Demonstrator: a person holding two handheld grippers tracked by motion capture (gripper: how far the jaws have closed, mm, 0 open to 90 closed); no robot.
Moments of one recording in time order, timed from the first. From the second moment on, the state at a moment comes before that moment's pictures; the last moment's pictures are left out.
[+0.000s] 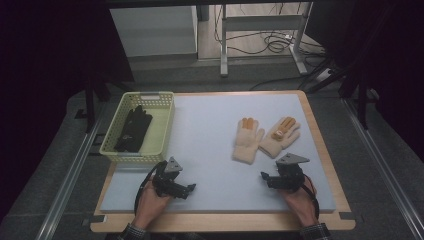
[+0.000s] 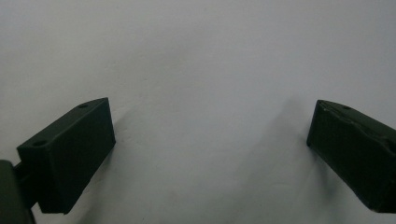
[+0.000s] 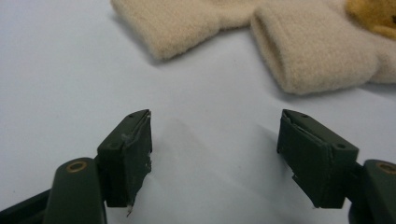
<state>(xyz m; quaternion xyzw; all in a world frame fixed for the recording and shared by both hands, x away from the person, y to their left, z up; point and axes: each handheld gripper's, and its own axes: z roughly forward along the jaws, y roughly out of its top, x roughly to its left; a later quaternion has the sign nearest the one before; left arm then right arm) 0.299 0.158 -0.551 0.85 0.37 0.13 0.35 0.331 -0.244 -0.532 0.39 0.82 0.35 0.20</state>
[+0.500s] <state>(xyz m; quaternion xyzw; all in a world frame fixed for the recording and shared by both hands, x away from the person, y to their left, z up) 0.299 0.158 -0.551 0.85 0.37 0.13 0.35 0.370 -0.215 -0.507 0.38 0.83 0.37 0.19</state>
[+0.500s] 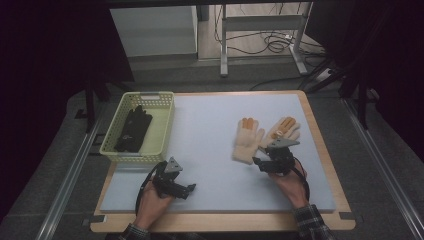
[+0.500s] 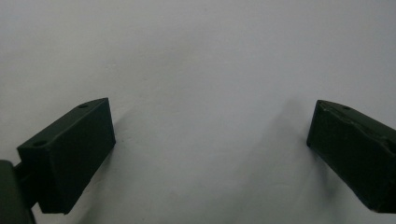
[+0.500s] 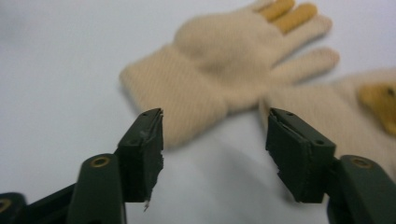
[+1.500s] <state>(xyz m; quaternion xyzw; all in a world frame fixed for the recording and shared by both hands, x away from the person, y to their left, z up) 0.299 0.158 -0.551 0.85 0.37 0.13 0.35 0.449 -0.156 -0.524 0.37 0.85 0.35 0.17</state>
